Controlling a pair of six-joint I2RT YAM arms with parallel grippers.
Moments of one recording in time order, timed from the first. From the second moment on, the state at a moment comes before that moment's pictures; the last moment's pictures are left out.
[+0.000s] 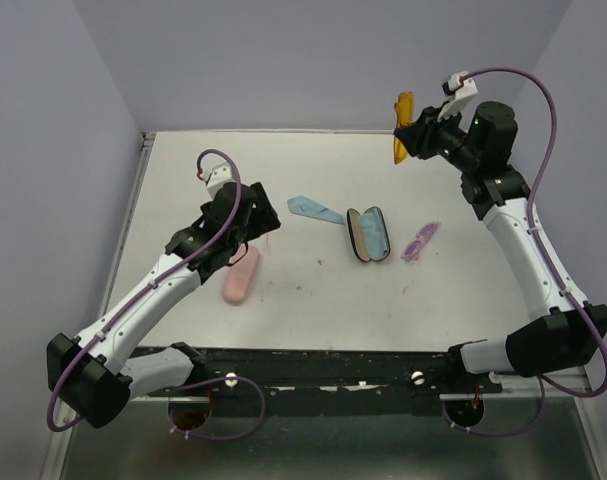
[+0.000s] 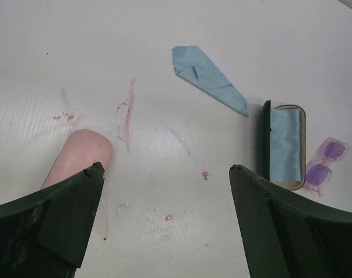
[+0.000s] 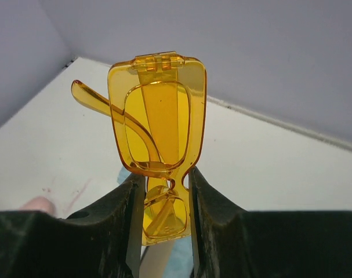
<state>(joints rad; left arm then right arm) -0.58 1.14 1.03 -0.53 -0.37 -0.76 0.17 1.38 1.43 -0.16 -0.45 -0.01</state>
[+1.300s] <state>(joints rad) -0.57 1.57 1.07 -0.19 0.15 -0.67 0.53 1.86 1.35 -0.63 0.34 0.39</state>
